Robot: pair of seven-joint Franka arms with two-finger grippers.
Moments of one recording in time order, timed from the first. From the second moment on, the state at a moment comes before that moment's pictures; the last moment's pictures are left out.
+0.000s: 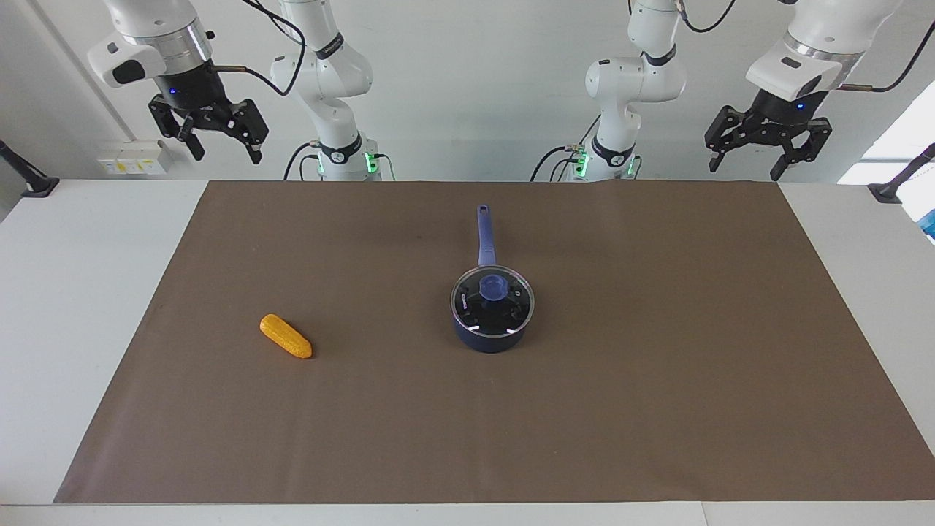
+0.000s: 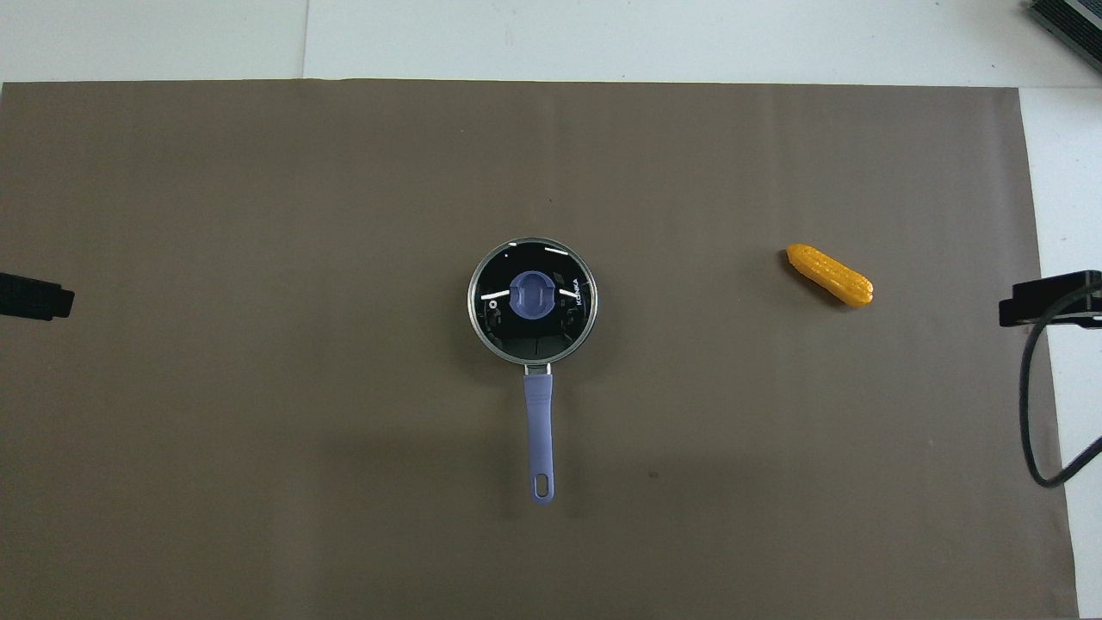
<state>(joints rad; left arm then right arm) -0.10 -0.06 -0.01 -1.51 0.01 1.49 0.20 0.05 -0.09 -0.07 -1.54 -0.02 1.47 0.08</state>
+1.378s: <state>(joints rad) -0.38 0.03 -0.04 -1.55 0.00 1.74 -0.09 0.05 -0.09 -0.07 -1.54 -0.02 1.47 0.08</state>
